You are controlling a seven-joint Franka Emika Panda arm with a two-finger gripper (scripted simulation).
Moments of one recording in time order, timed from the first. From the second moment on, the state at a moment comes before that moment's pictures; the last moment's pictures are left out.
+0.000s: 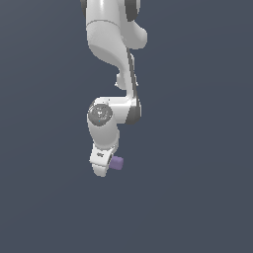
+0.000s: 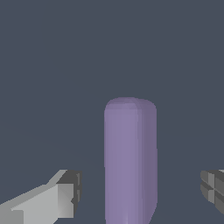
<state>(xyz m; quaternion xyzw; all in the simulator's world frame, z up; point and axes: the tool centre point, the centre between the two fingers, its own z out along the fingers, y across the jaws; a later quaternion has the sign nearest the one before) 0.051 -0.074 0.063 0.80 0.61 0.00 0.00</state>
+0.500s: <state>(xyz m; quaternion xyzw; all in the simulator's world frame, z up) 0.050 -0.074 0.025 0.79 0.61 0.00 0.00</state>
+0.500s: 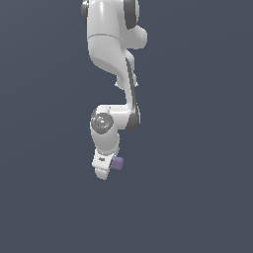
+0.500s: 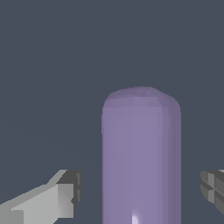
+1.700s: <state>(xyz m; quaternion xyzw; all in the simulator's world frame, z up) 0.060 -0.060 0.073 0.79 0.61 0.00 0.00</state>
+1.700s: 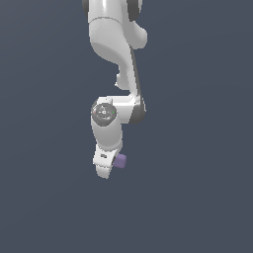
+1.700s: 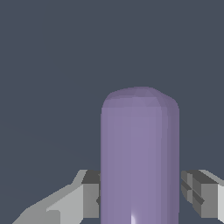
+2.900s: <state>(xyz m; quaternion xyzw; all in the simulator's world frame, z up) 0.108 0.007 0.304 0.79 0.61 0.00 0.00</state>
